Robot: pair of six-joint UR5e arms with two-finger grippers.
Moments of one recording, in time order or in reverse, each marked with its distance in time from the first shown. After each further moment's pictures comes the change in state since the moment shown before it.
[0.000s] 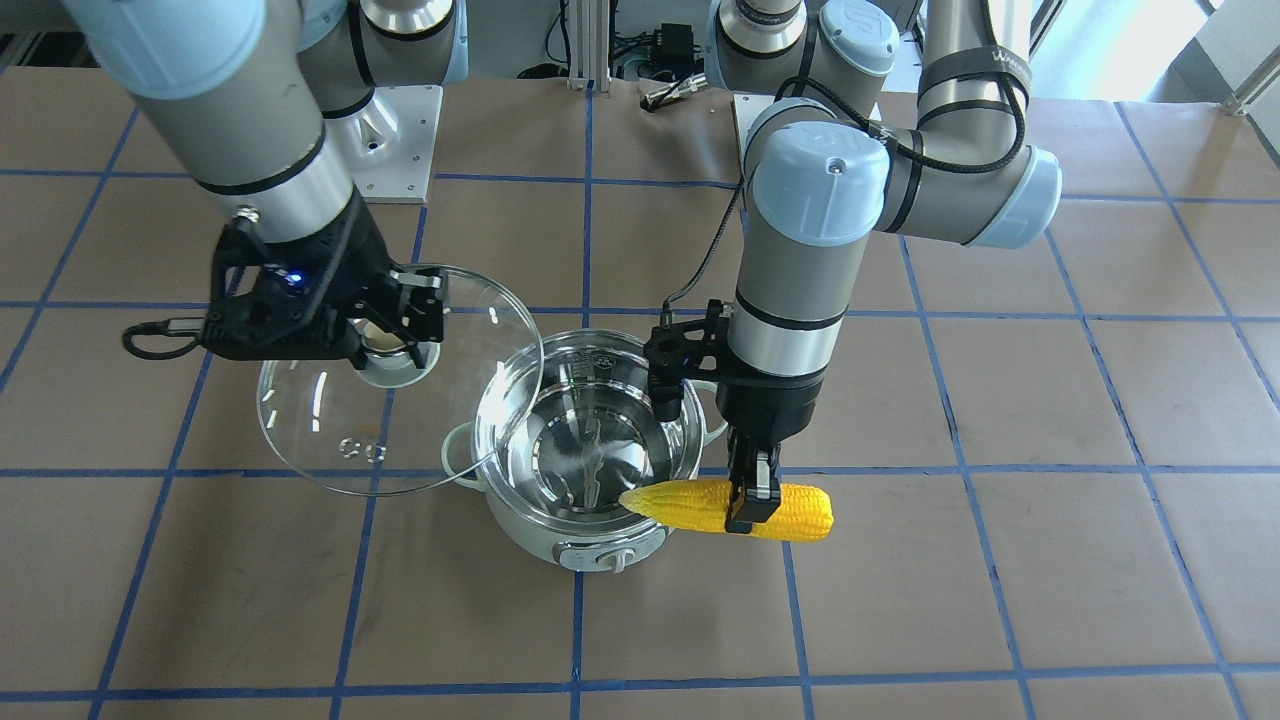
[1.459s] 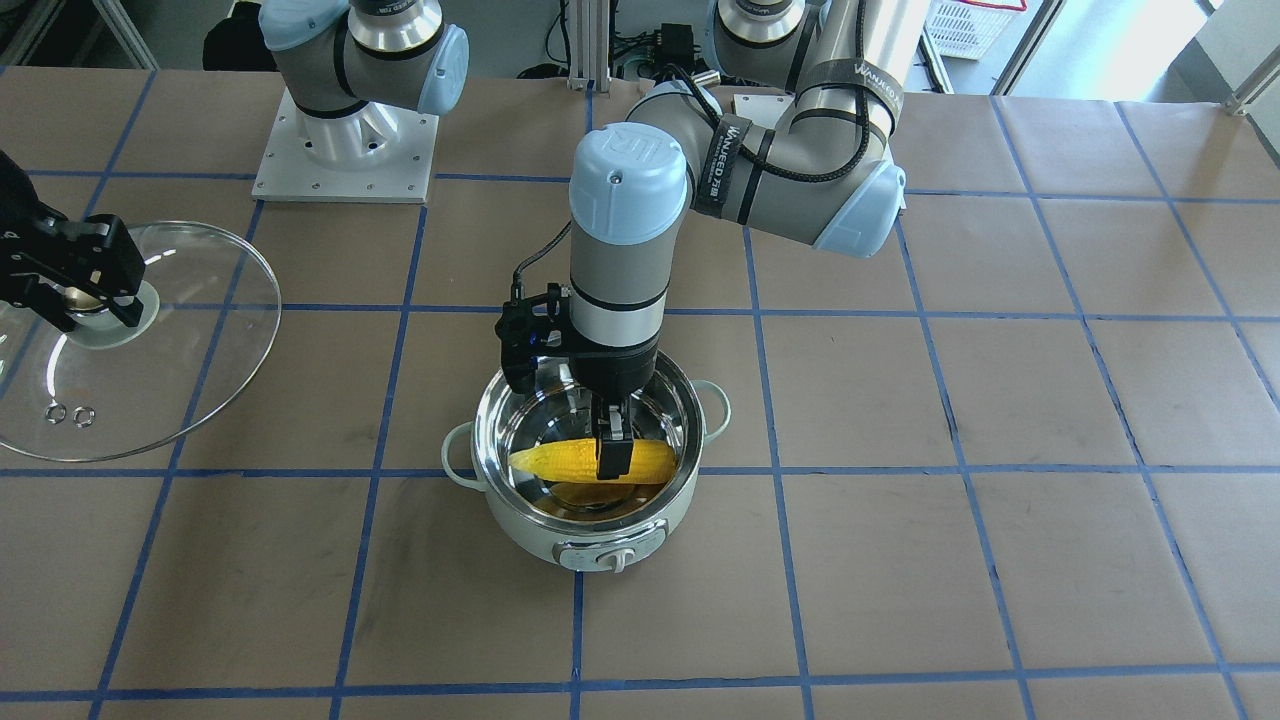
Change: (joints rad) left arm -0.186 -0.046 -0.002 -0.118 0.006 -0.346; right arm -0.350 -0.086 0.011 0.128 -0.035 -0.435
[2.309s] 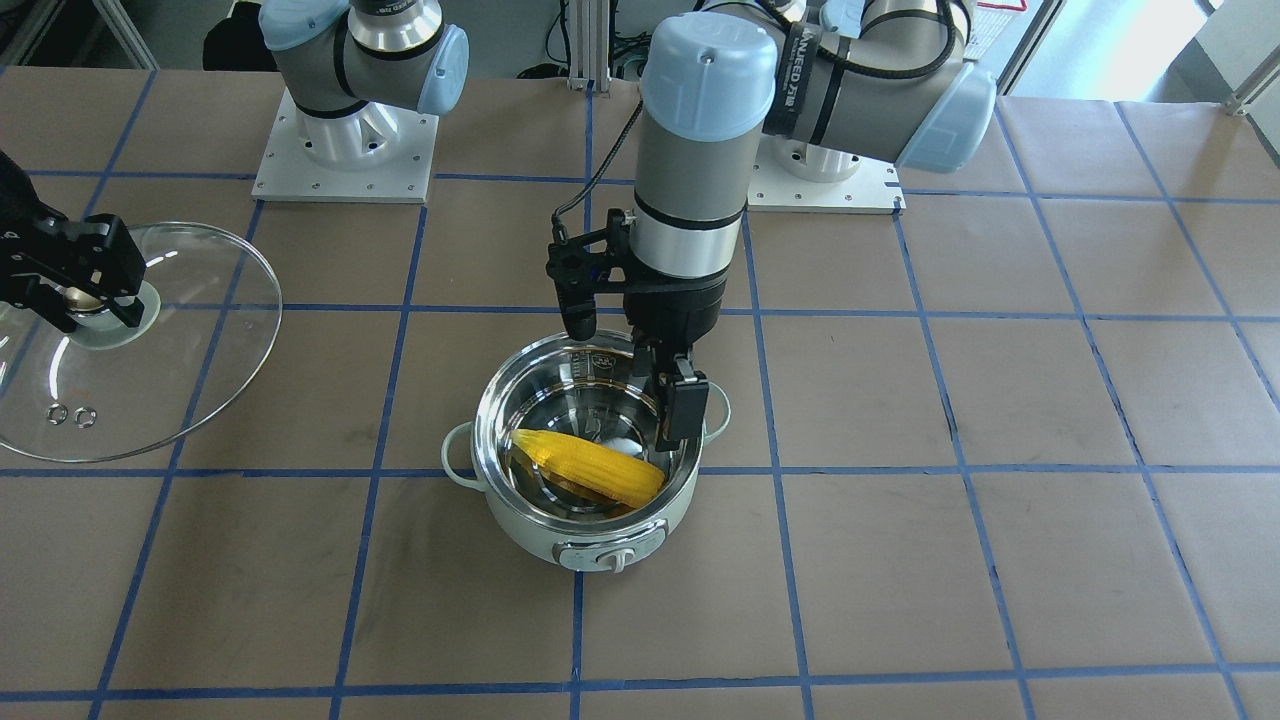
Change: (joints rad) left arm 0.075 0.136 0.012 -0.086 -0.012 -0.039; right arm 0.000 0.000 0.001 -0.002 0.006 -0.004
